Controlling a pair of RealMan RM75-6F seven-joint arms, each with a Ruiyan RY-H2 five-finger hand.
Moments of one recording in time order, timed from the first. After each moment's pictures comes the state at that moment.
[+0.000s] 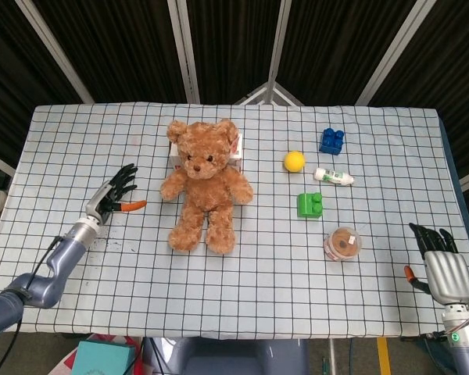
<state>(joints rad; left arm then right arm) -0.68 -1.55 -0.26 -1.05 1.35 0.64 -1.41 0.14 -1.18 0.08 -1.50 -1.39 1.32 -0.05</state>
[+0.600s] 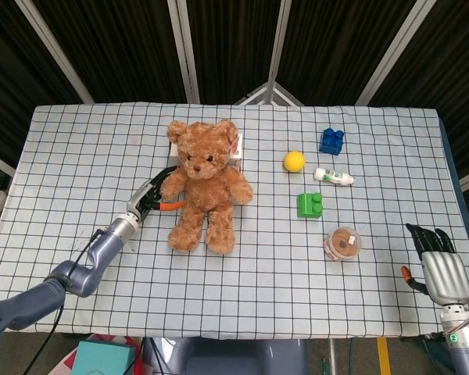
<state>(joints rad) -0.81 -1.70 -0.26 -0.94 1.39 0.61 -1.48 0.14 -1.17 0.07 -1.51 -1.42 1.34 -0.04</state>
